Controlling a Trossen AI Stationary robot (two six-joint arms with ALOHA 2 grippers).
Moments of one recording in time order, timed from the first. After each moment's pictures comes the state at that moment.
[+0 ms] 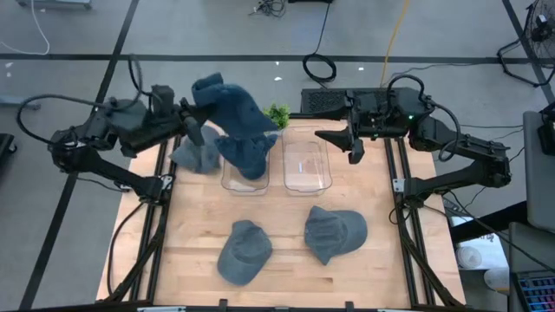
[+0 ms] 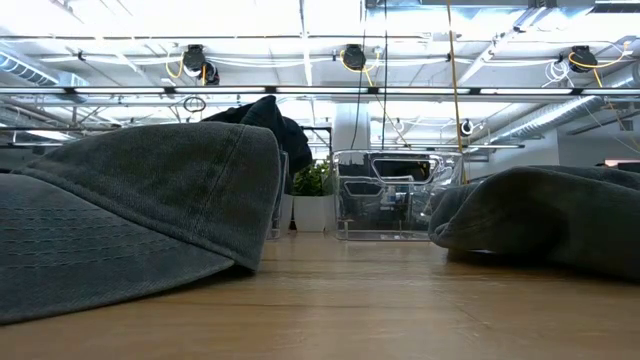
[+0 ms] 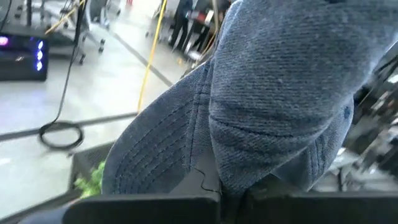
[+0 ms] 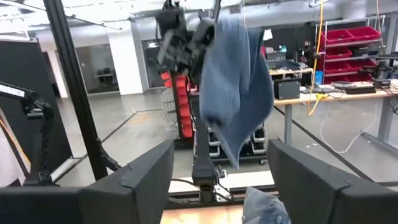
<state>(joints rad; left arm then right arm) -0.10 1.12 1.65 -0.68 -0.71 -0.58 -0.21 1.14 1.34 -0.09 -0.24 0.14</state>
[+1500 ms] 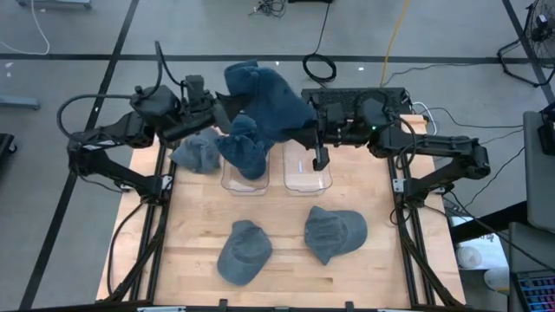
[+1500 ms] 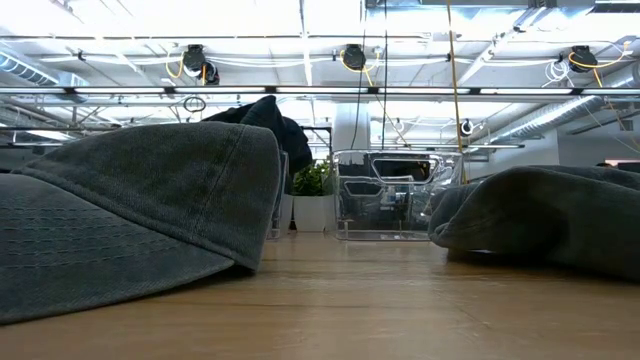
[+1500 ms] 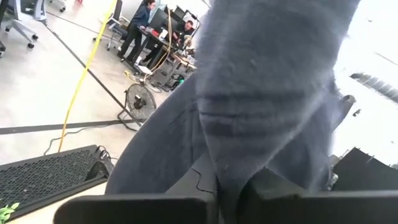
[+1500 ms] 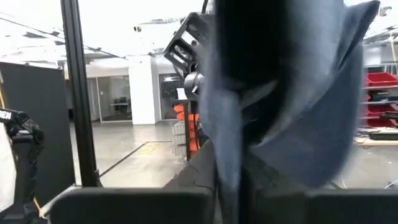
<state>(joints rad) 0.05 1.27 1.65 -0.28 -0.44 -0.61 -0.12 1.38 1.34 0.33 -0.22 0.12</state>
